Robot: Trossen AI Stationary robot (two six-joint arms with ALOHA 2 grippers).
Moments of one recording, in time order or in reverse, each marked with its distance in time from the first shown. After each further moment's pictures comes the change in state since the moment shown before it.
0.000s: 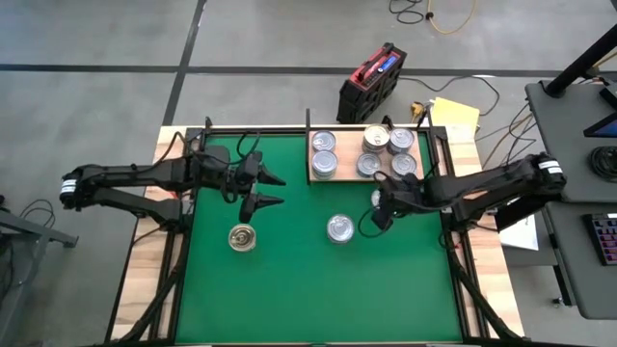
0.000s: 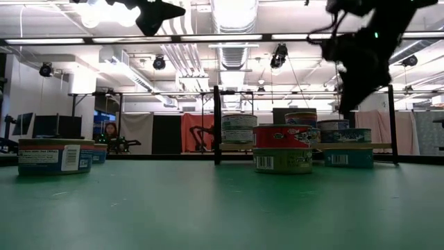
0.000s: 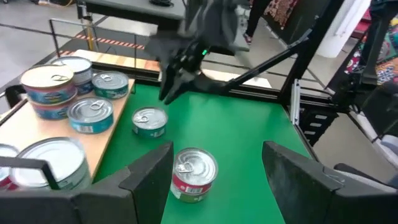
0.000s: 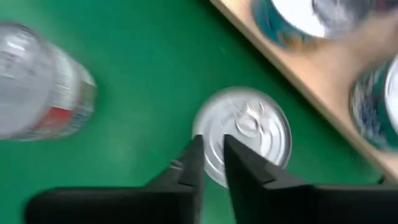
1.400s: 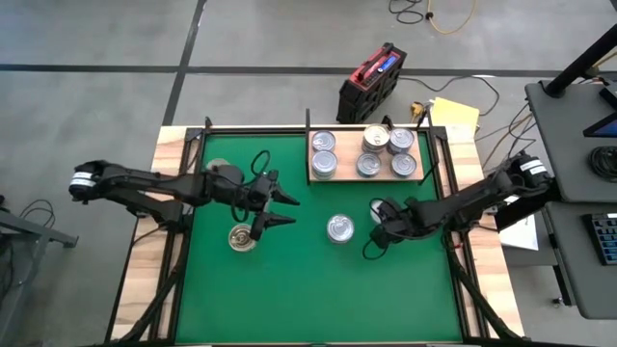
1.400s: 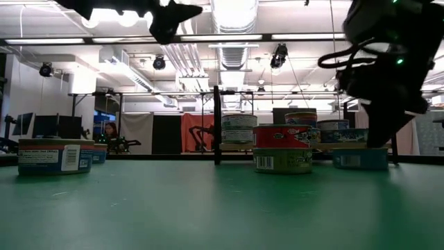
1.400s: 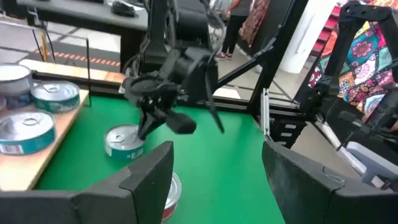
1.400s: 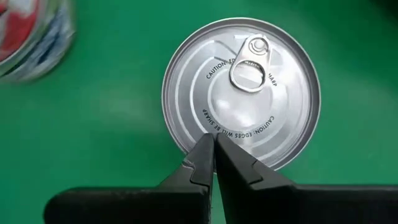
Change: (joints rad) left arm -0.116 0.134 -0.127 0.371 0.001 -0.065; right arm 0.196 0.209 -0.117 0.091 -0.056 0.389
